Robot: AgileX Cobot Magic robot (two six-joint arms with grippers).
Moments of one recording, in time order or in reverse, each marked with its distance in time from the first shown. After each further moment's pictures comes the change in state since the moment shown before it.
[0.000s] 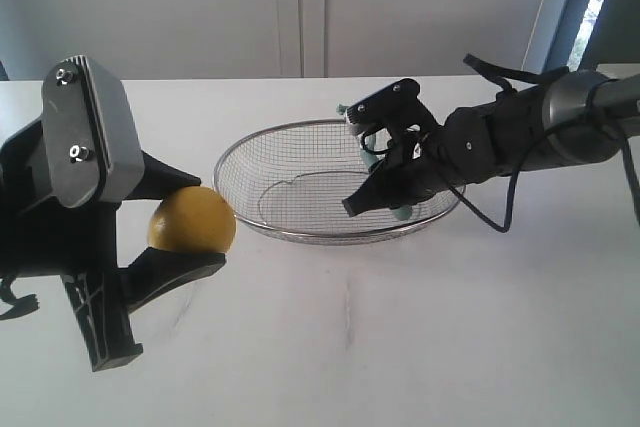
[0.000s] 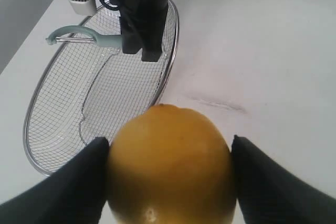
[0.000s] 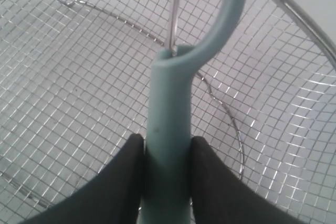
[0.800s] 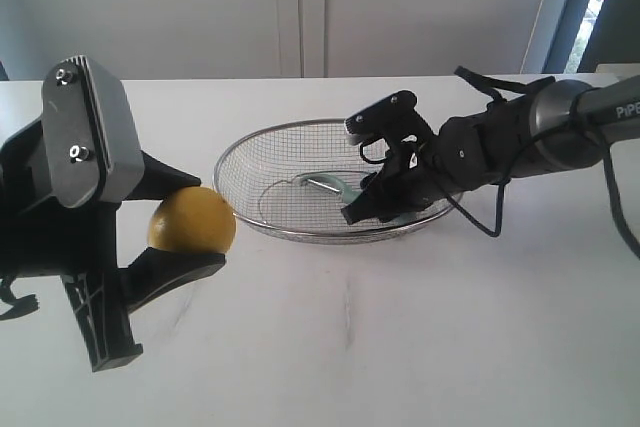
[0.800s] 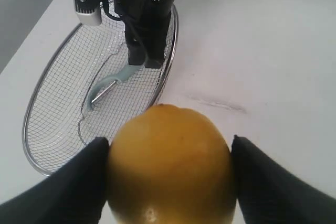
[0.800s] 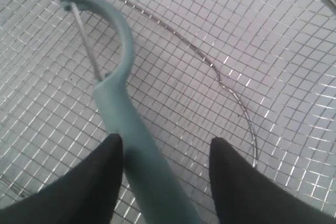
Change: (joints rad) left arm 0.000 0.000 0.000 0.000 0.000 0.000; right arm 0.000 0.041 -0.013 0.000 0.000 0.011
